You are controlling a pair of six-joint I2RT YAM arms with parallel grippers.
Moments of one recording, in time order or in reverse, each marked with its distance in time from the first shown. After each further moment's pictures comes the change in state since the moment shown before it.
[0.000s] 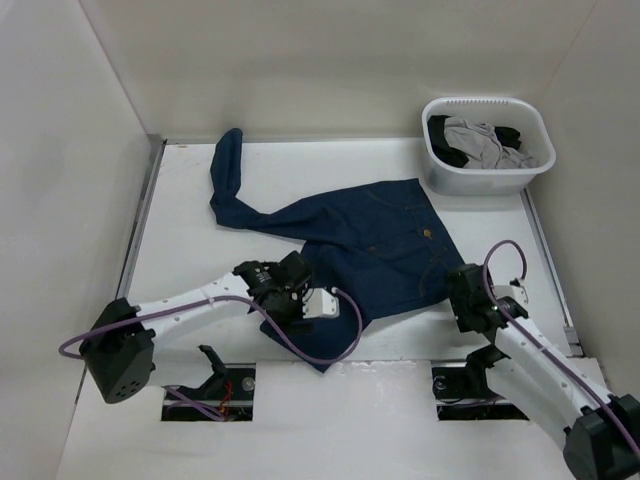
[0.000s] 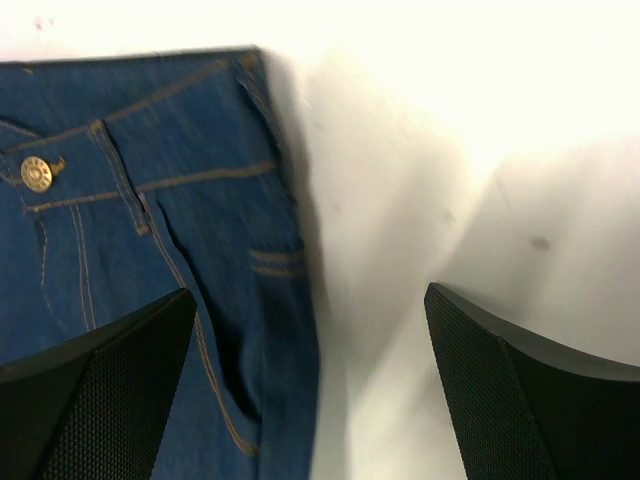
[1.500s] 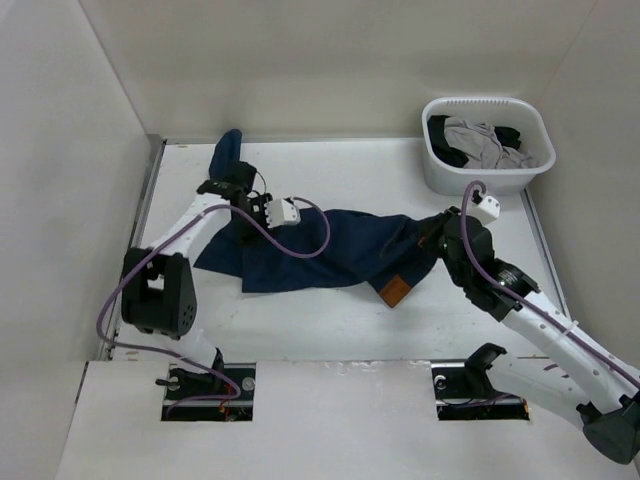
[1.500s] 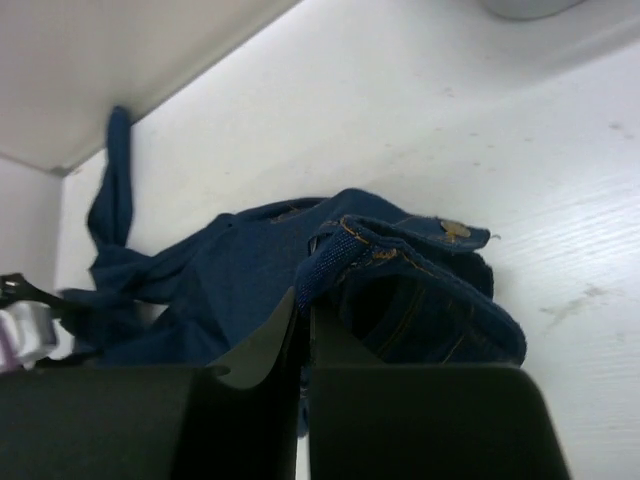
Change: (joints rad) left arm 0.656 0.365 0.475 -0.026 0.125 0.521; right arm 0.261 0.149 0.476 0.350 0.015 -0.799
